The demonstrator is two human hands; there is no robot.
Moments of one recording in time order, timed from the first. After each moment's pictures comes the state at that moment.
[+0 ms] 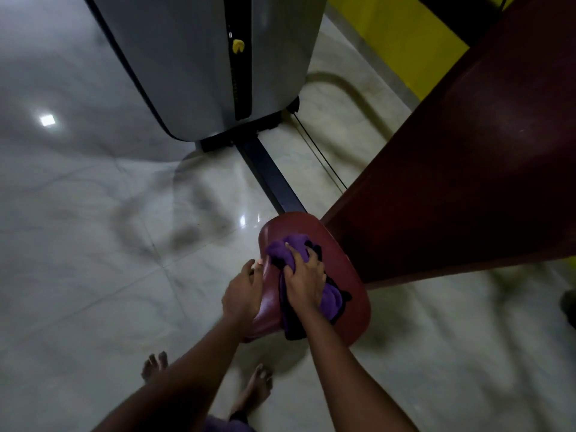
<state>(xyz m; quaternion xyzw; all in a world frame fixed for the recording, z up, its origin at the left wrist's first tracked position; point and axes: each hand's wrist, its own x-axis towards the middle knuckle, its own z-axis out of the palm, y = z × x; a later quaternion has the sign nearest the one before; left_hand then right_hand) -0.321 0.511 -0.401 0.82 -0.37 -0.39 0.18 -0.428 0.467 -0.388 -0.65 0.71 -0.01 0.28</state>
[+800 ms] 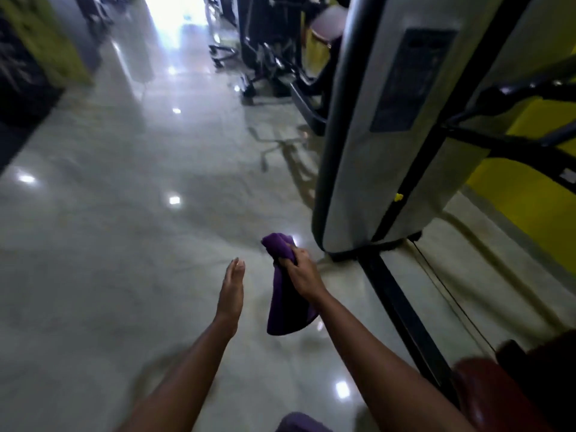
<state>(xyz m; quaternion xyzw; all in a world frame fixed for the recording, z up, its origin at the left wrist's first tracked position) 0.171 0.566 -0.241 0.71 -0.18 -0.38 0.56 0.061 0.464 -0.209 -0.74 0.45 -0.16 0.47</state>
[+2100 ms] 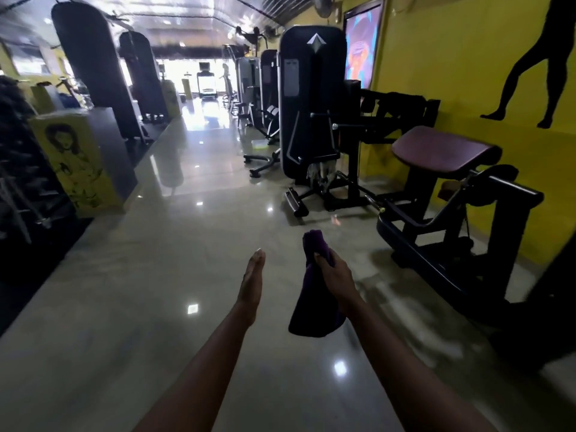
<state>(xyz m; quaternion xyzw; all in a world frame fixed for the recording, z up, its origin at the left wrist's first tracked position) 1.048 -0.071 -0.118 0.61 -0.30 -0.35 0.64 0.903 -0.152 -0.097 -0.67 0.42 -0.35 0.50</state>
